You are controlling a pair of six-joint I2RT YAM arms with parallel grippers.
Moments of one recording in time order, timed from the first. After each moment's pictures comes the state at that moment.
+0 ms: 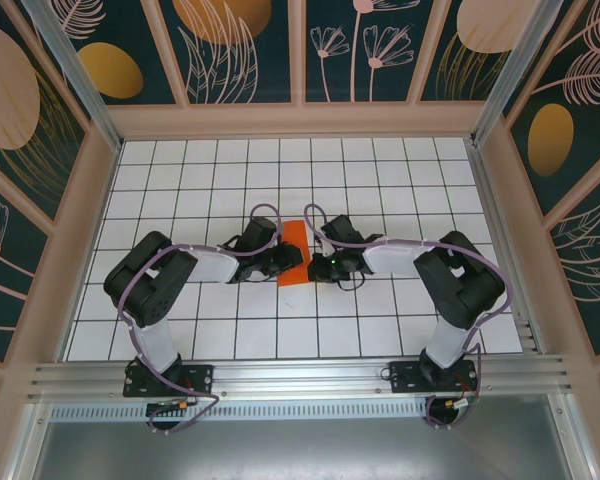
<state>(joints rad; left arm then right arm) -0.64 1.82 0.77 0.26 0.36 -0.99 0.69 1.74 0.85 -0.20 -0.38 0.59</state>
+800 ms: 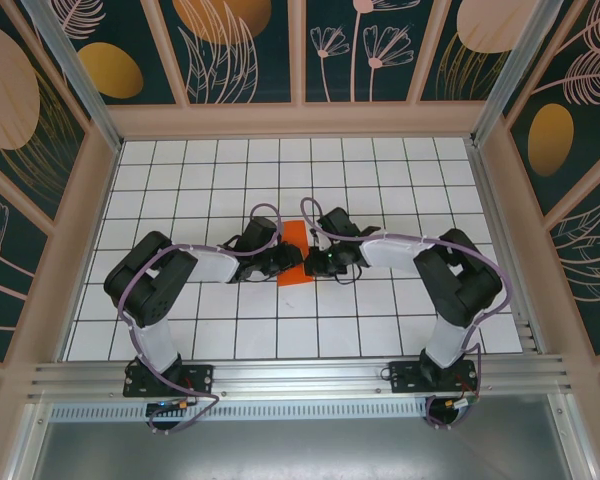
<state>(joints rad) -0.64 1.82 0.78 0.26 0.36 -0.99 0.69 1.76 0.93 -0.27 -0.39 0.56</state>
